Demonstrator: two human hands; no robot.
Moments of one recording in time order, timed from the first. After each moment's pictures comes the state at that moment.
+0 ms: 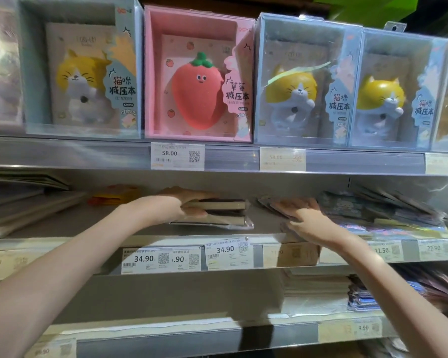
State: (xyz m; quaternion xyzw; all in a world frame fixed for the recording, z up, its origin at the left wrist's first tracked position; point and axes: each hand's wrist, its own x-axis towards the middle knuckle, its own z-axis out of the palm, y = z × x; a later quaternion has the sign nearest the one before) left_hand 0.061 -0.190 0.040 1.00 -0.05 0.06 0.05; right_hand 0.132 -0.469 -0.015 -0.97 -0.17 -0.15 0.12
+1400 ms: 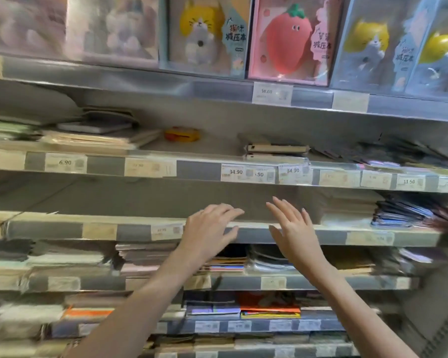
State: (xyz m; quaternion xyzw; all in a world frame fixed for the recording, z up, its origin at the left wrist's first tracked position) left_hand -0.072 -0.106 -0.141 0.94 -0.16 0.27 0.11; right_hand -0.035 -0.308 -0.160 -0.92 -0.21 -0.31 0.10
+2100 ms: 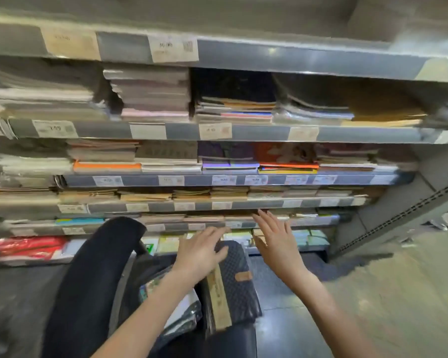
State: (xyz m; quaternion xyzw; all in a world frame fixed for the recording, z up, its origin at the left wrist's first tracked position) left_hand -0.211 -0.074 -0.469 0.97 -0.07 -0.11 0.20; right_hand -0.184 -0.268 -0.477 -0.98 -0.16 -0.01 0.14
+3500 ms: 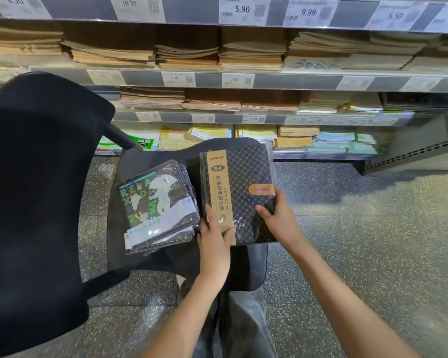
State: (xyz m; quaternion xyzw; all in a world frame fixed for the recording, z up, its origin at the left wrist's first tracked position) left_hand -0.318 -0.156 -0.723 0.83 0.29 -0.22 0.42; right_hand -0.240 -0.288 -0.721 -0.84 0.11 0.27 0.46
